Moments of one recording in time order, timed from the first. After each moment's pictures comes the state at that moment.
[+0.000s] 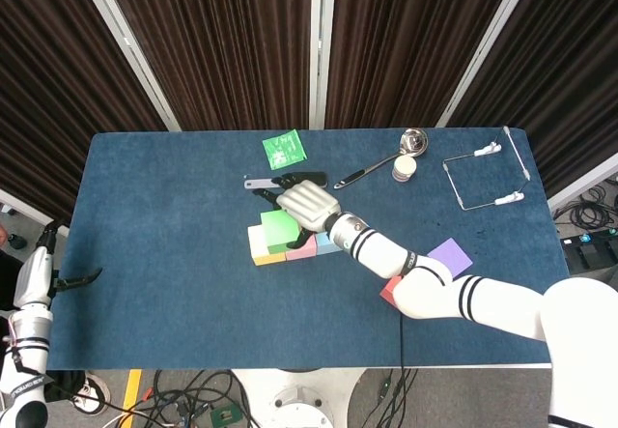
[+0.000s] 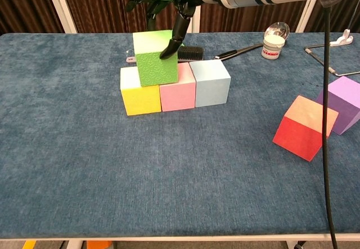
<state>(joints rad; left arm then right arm) -0.20 -1.28 -0.24 -1.52 1.04 1.12 -0.30 1.27 -1.44 0.23 -1.38 -1.05 0.51 -0.02</state>
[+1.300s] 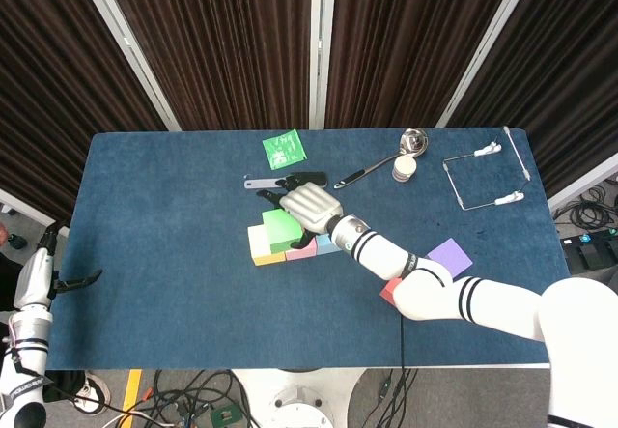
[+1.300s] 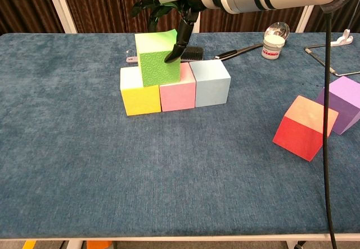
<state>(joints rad) -0.20 -1.28 -0.24 -1.52 1.04 1.12 -0.31 1.27 -1.45 0.22 -1.38 -1.01 0.52 -0.04</state>
